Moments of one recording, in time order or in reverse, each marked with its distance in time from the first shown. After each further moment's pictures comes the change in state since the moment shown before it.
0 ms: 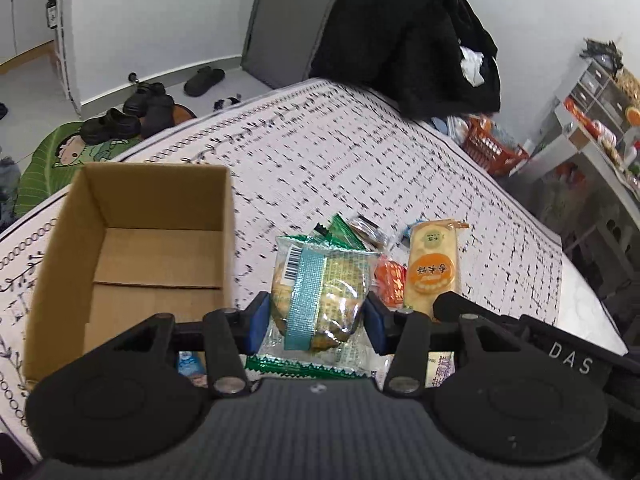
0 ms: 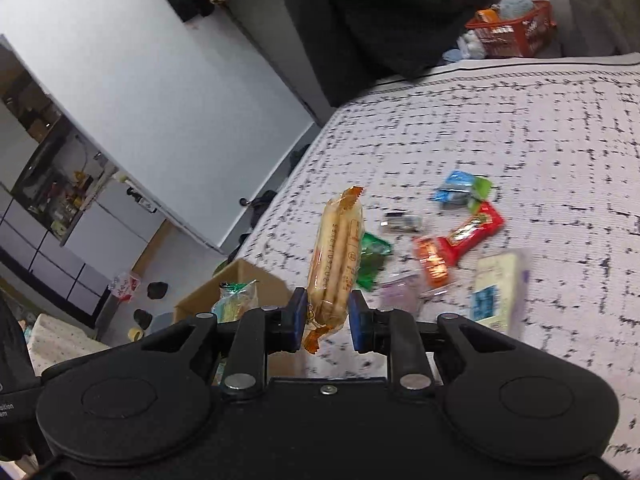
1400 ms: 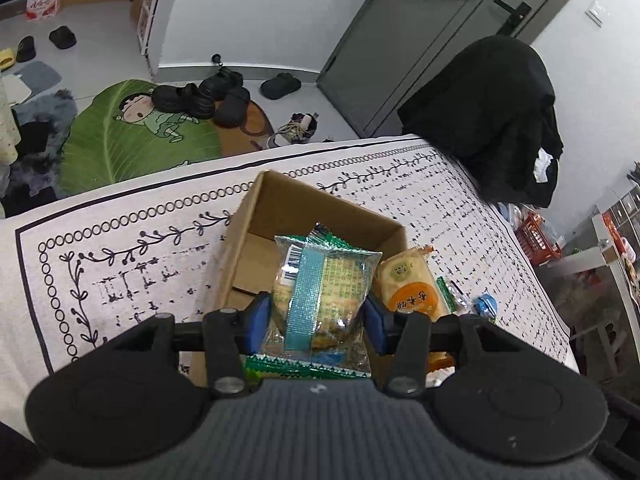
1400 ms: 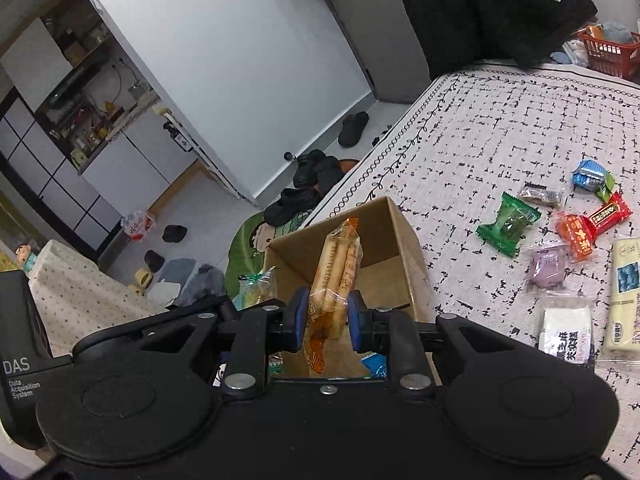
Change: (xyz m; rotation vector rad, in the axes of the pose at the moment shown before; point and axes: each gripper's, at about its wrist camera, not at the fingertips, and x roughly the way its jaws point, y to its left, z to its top) left arm -0.039 0.155 0.007 -0.293 -0.061 0.005; right arm 0.048 0.143 -0.046 -0.172 0.086 0.012
